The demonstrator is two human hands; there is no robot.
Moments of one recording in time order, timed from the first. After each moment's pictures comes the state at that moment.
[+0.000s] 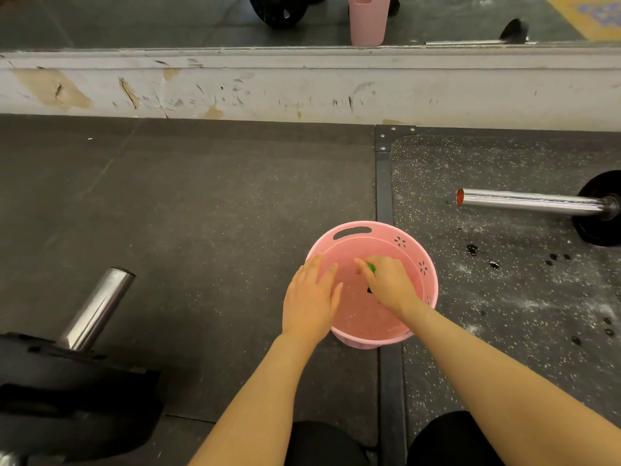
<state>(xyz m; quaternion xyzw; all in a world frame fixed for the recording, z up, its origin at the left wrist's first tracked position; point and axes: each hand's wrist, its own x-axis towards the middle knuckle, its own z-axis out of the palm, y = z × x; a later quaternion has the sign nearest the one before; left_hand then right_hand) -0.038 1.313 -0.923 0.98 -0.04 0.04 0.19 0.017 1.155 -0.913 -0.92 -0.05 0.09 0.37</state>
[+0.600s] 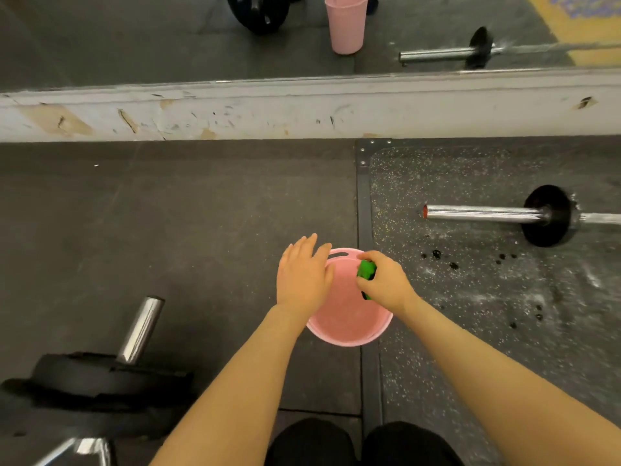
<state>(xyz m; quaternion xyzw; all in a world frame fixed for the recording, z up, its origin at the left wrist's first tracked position) 0.000 1.298 -0.742 0.99 -0.06 -0.03 0.12 0.006 1.125 -0.755 -0.89 0.03 0.16 0.42</state>
